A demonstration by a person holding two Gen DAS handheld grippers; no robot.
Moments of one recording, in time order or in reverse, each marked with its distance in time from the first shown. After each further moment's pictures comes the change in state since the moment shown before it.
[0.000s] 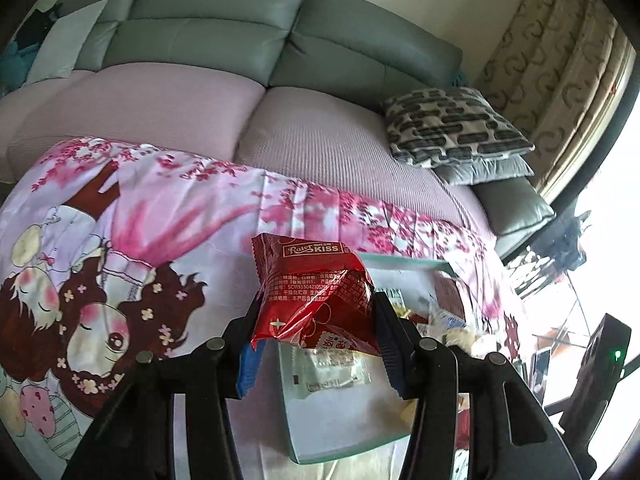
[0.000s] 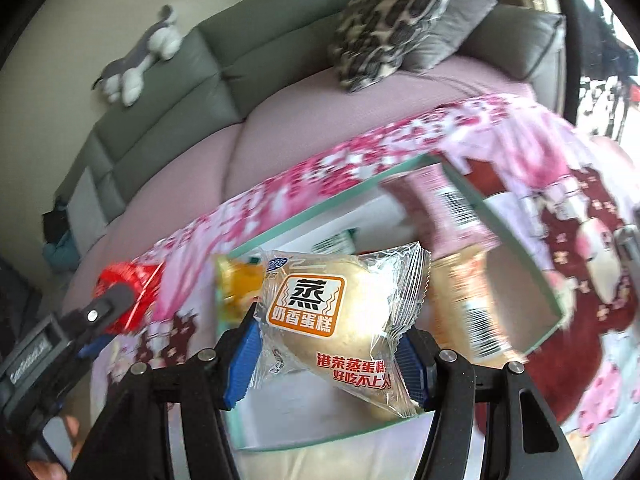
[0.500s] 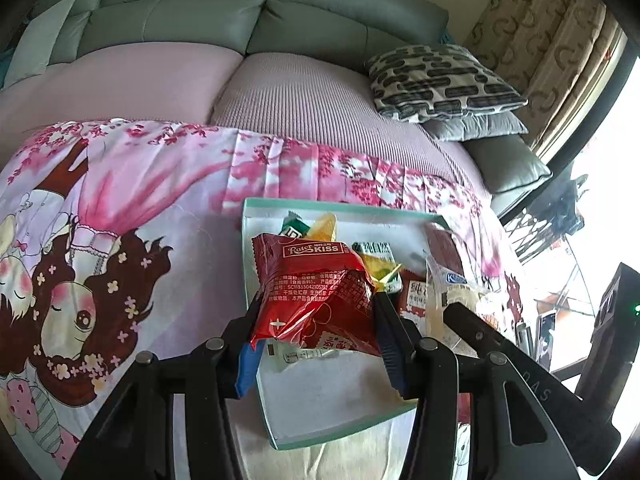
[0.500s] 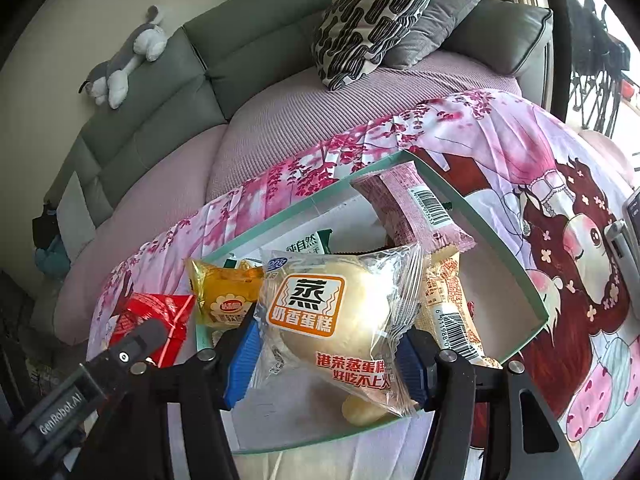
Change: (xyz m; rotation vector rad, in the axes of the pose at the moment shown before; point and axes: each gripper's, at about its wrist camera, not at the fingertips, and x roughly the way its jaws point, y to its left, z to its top) left arm 0.029 -0.019 -0.022 0.059 0.119 -0.017; right arm 0.006 -0.013 0.003 0.017 0.015 -0.024
